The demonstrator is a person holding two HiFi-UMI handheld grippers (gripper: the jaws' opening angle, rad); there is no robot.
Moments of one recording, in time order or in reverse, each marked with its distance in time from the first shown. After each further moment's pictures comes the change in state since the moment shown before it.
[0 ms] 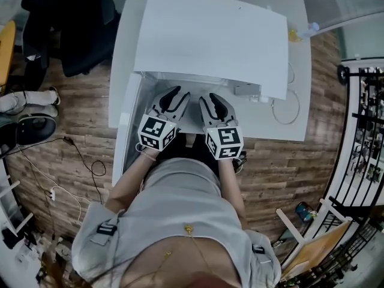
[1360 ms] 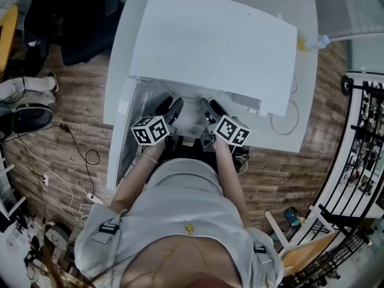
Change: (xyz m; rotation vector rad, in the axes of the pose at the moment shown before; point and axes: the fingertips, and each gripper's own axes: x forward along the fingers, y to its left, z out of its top) left arm 0.003 0.041 -0.095 -0.676 0.064 0.166; right arm 0.040 -0.050 -0.095 0.728 0.171 0.074
